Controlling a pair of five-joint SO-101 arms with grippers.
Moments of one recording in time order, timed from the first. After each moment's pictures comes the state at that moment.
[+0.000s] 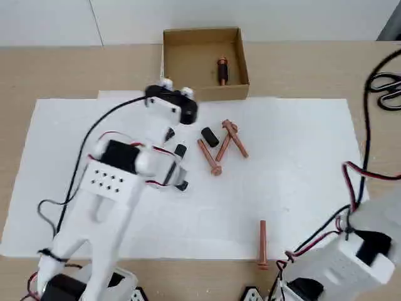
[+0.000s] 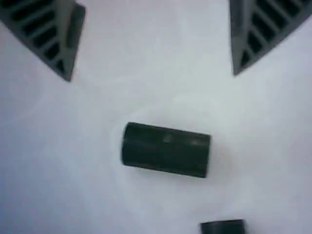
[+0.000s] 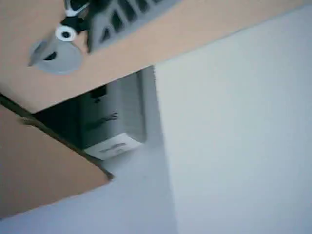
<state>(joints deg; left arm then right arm) 18.5 -21.0 24.0 81.4 -0.1 39.2 11.3 -95.2 98.8 -2.2</state>
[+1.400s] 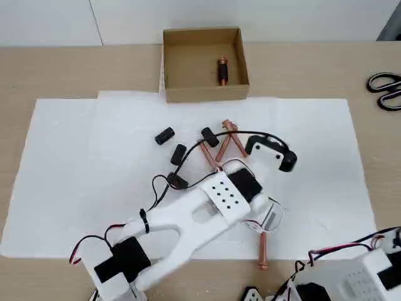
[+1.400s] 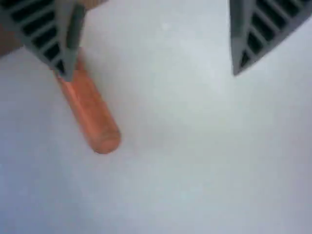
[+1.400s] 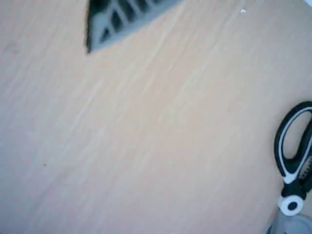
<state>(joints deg) 52.3 9.0 8.0 77.4 30.9 64.0 11.1 -67.3 98.8 -2.2</state>
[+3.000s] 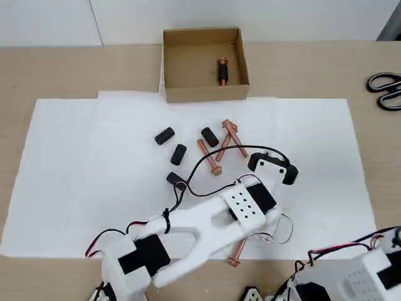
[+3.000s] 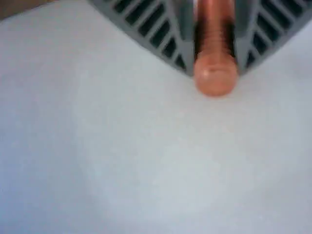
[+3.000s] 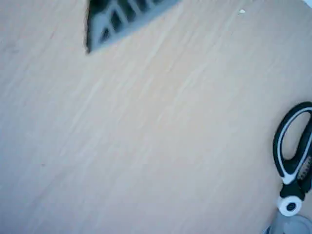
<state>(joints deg) 55.6 18.2 5.8 74.2 39.2 63.9 11.1 -67.3 98.9 -2.2</state>
